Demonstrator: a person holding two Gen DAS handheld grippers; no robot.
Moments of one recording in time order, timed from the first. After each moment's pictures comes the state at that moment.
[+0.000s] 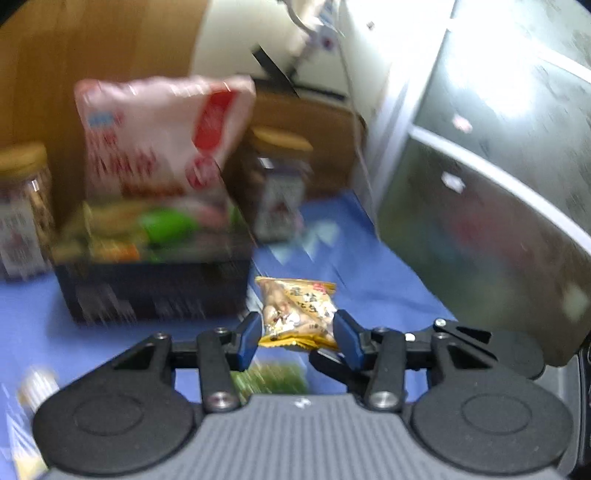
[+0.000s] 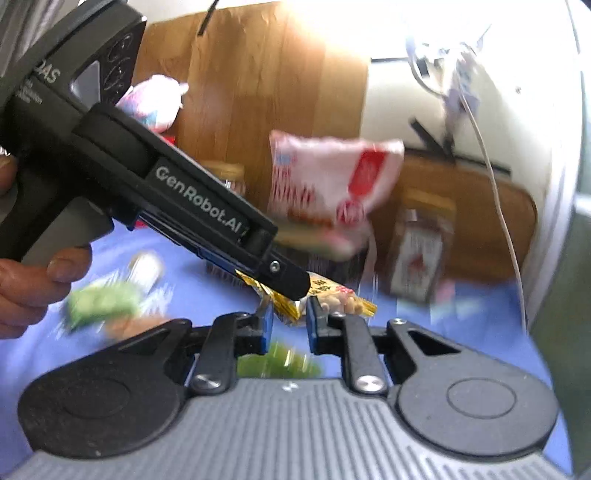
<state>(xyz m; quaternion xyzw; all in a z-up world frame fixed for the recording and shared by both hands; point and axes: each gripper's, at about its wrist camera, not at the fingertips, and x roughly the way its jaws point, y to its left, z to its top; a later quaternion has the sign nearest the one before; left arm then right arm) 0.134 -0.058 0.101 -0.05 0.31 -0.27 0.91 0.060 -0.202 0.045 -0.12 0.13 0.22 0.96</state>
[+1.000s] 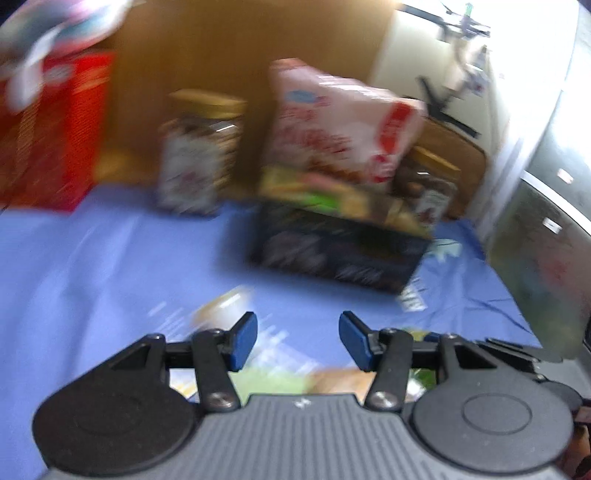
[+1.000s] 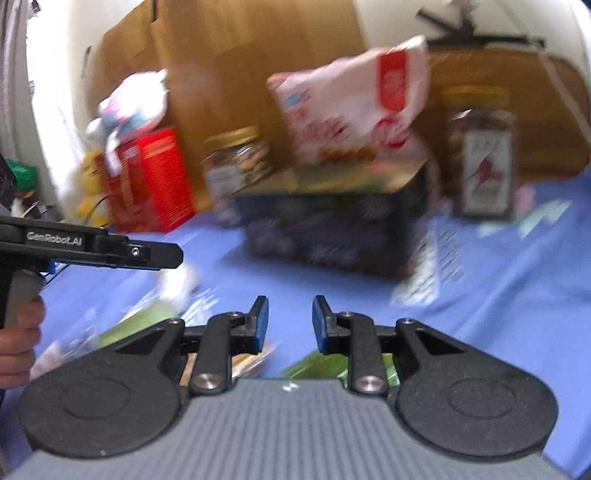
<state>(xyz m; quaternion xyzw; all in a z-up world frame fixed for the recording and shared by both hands) 0.096 0.084 0.048 -0.13 0.33 -0.11 0.93 0.108 -0.184 0.015 0.04 0.27 0.29 0.92</state>
